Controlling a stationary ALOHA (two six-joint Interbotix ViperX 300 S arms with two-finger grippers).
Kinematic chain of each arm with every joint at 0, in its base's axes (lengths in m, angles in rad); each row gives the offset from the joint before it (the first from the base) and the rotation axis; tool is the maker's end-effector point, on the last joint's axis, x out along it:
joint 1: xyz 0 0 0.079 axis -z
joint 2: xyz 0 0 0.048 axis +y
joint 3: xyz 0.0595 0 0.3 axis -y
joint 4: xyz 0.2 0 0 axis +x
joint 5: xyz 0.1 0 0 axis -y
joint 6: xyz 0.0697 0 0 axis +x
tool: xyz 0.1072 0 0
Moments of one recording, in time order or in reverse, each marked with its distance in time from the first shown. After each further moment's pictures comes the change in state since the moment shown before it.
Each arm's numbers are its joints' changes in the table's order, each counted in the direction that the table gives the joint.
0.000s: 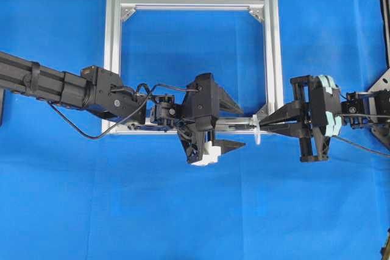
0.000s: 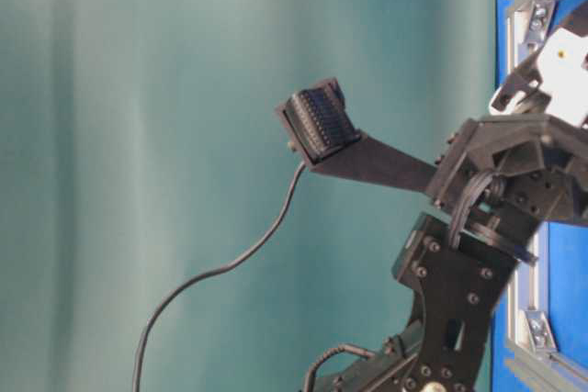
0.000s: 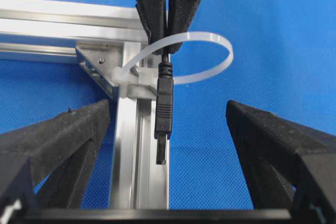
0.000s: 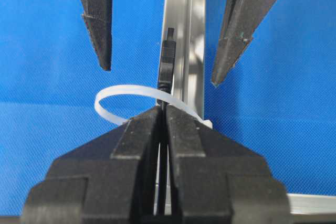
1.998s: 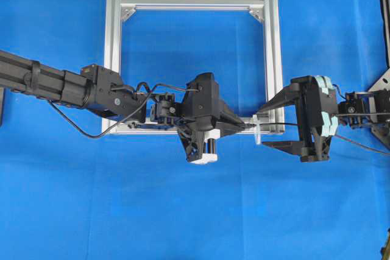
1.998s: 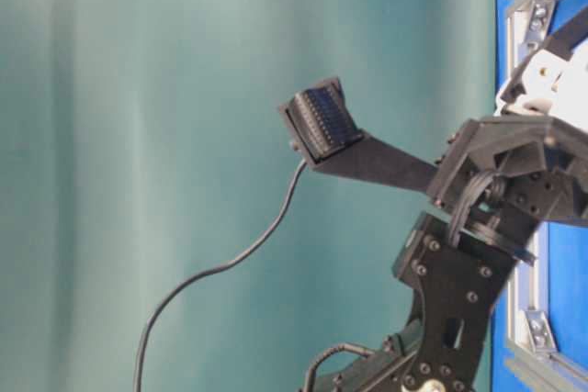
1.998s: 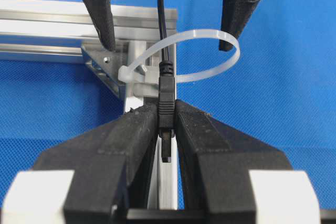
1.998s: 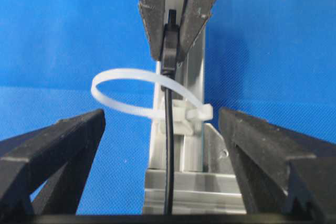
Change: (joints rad) left arm -0.008 0.000 -0.002 0.002 -0.008 0.025; right arm 0.002 -0.011 0.006 0.000 -0.067 0.000
